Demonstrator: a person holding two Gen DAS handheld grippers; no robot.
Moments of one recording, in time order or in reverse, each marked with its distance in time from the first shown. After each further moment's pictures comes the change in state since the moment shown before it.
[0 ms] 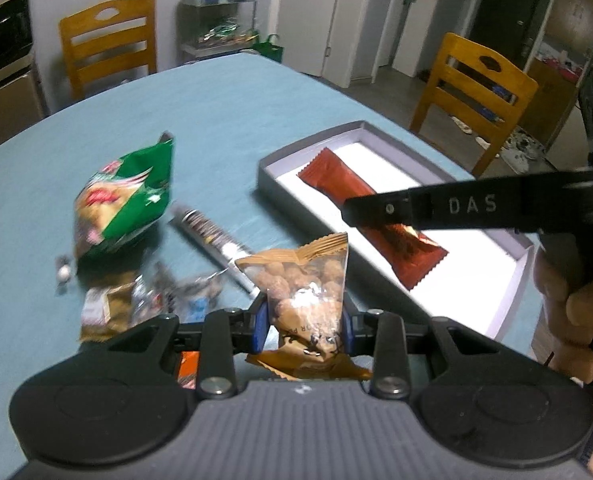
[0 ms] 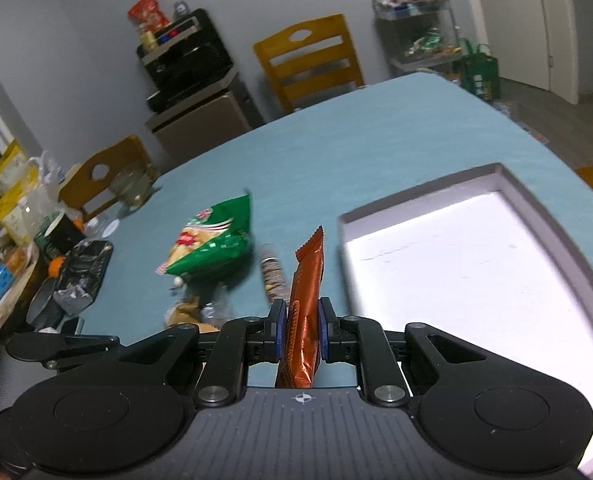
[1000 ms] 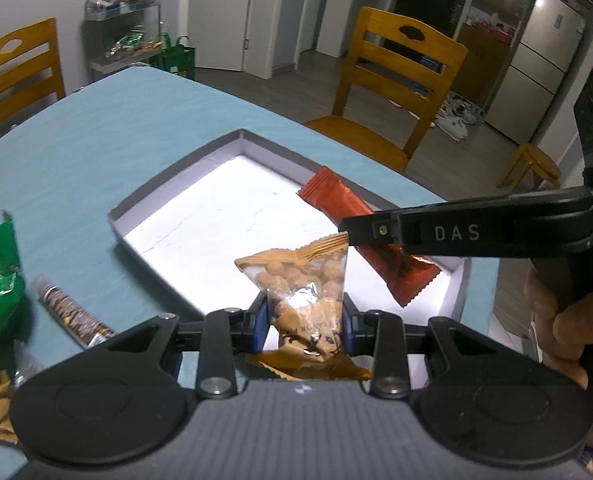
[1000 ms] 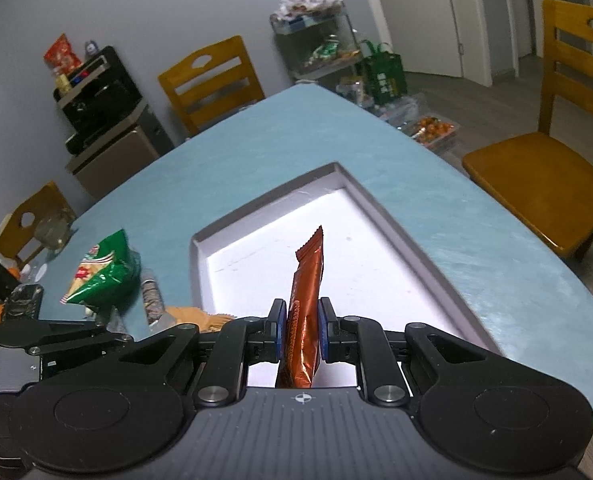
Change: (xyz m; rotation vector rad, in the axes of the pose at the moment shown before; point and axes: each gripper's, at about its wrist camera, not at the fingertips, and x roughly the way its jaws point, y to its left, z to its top) left arm 0.064 -0.086 0.039 0.175 0.043 -0.170; right arm -0.040 -0.091 -0.014 0.152 -0.051 -0.192
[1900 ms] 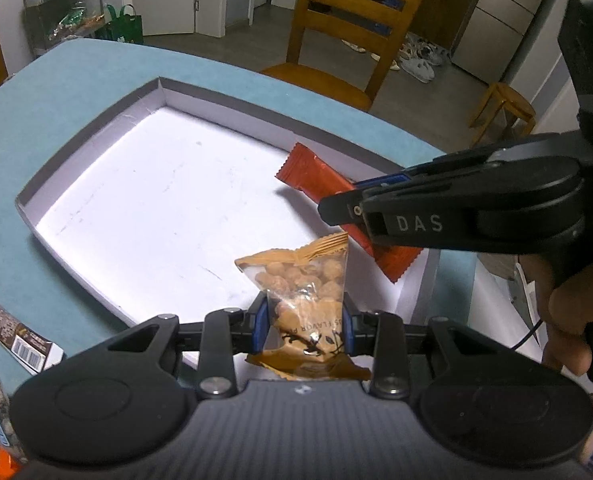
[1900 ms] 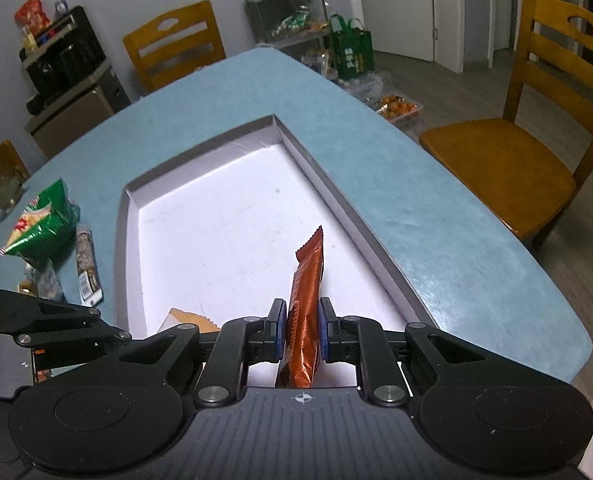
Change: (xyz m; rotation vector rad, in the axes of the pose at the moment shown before) left arm 0.081 -0.031 -0.001 0.112 0.157 -0.076; right arm 0.015 -0.024 -0.021 -0.056 0.087 -0.143
